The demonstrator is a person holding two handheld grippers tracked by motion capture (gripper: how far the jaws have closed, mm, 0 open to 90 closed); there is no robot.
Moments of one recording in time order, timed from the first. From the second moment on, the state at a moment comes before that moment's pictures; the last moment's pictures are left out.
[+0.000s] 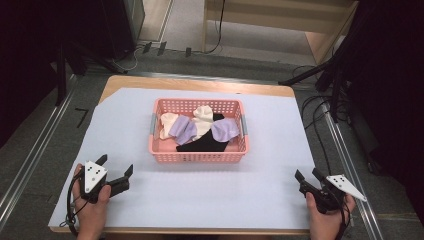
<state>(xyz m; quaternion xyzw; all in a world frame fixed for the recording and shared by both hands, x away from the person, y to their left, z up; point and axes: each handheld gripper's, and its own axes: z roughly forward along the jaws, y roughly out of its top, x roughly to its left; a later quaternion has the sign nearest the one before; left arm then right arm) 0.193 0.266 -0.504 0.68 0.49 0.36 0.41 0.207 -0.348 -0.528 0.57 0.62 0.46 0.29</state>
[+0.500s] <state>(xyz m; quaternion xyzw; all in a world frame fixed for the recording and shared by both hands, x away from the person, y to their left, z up) 0.194 0.266 -0.505 0.68 0.49 0.36 0.41 0.205 -0.329 -0.514 0.57 0.59 0.49 0.30</state>
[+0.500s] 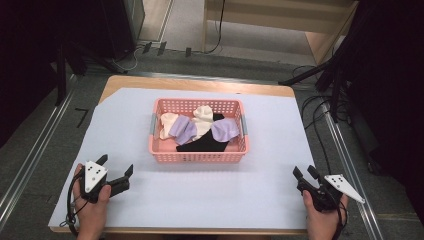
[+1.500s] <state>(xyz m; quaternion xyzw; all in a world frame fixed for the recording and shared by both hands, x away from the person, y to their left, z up) 0.194 0.266 -0.505 0.68 0.49 0.36 0.41 0.251 -0.219 -0.459 0.50 0.64 0.51 0.27</state>
